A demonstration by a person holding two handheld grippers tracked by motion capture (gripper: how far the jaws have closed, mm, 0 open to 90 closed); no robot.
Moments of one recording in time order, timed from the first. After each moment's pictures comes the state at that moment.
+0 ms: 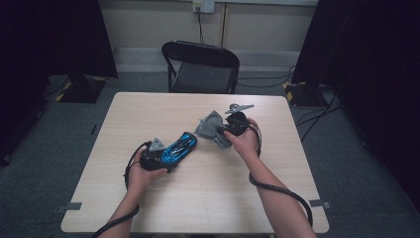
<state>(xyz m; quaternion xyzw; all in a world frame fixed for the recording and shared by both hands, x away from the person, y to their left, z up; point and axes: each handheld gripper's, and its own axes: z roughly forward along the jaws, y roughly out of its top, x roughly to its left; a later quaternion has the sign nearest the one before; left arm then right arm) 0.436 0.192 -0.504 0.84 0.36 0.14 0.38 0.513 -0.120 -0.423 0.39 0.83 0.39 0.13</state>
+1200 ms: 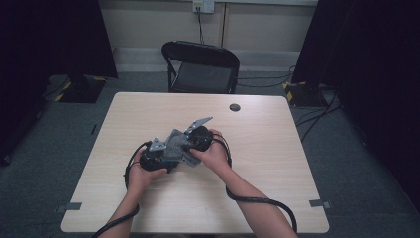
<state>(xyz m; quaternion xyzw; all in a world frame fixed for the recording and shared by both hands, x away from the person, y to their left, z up) 0.436 0.192 -0.504 0.84 0.36 0.14 0.38 0.472 -0.015 -0.436 0.26 0.89 0.38 0.07</state>
